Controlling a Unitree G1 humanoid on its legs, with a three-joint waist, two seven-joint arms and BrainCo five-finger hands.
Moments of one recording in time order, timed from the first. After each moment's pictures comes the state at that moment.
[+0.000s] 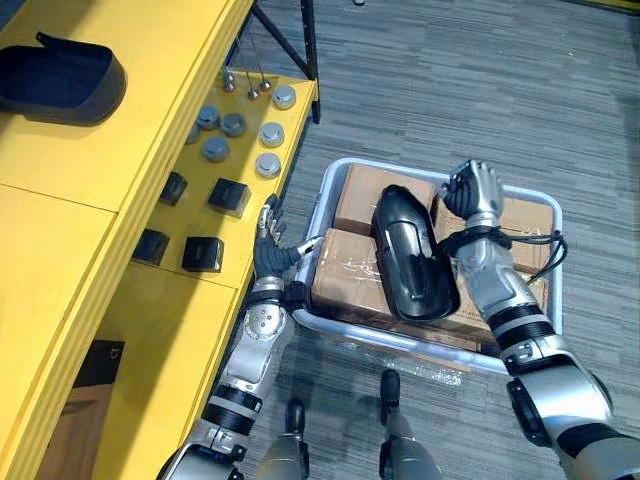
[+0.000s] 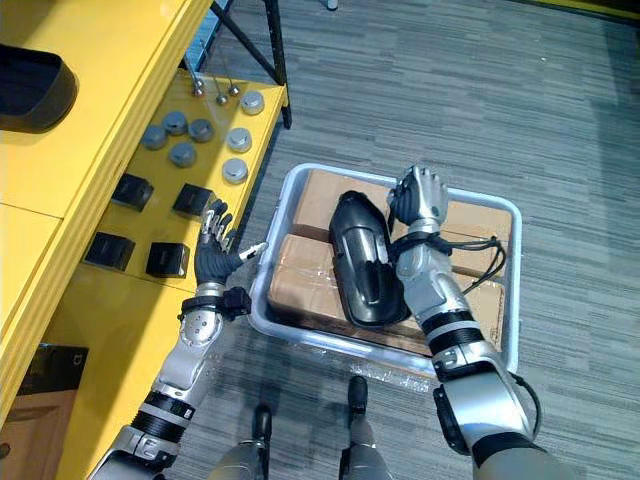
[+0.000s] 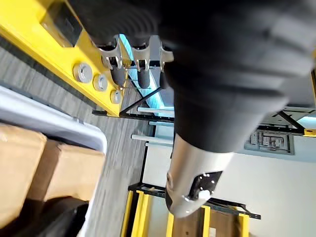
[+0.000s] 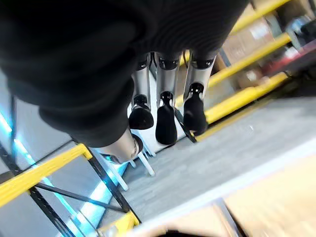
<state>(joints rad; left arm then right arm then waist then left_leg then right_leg) -0.55 0.12 -0.20 0.20 -0.29 -0.15 0.42 -0.97 -0.38 0.16 0.75 -0.50 0.09 -0.41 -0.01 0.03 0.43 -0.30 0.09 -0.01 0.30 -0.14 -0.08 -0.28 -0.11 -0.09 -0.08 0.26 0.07</state>
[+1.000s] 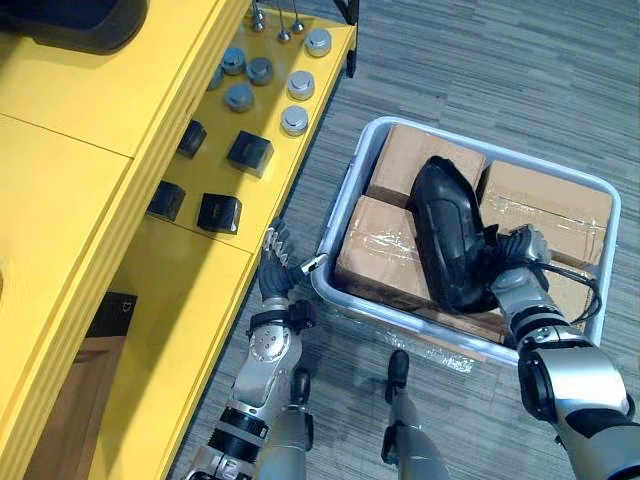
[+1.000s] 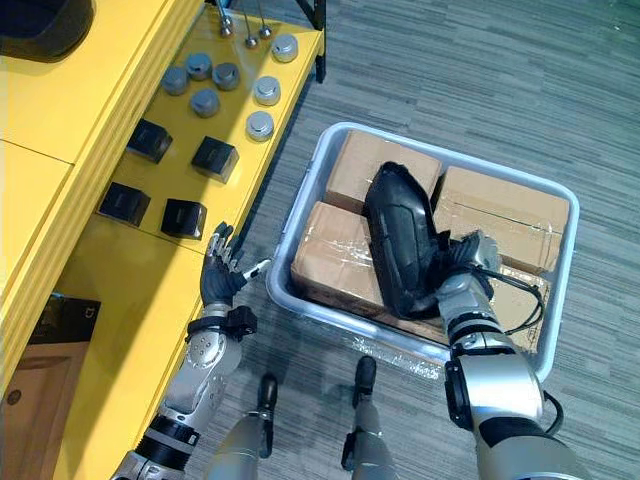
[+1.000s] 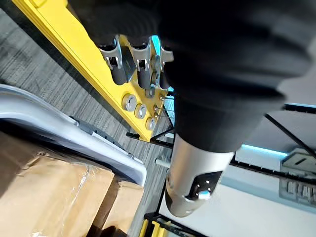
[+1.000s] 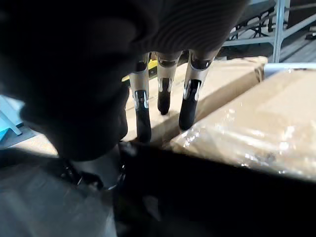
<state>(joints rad) -0.42 0.06 -0.22 0.10 -0.33 -0.15 0.42 -1.07 -0.50 -0.04 1.27 -0.43 0.12 -0.43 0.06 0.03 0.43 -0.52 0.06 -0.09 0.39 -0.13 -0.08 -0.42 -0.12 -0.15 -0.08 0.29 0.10</state>
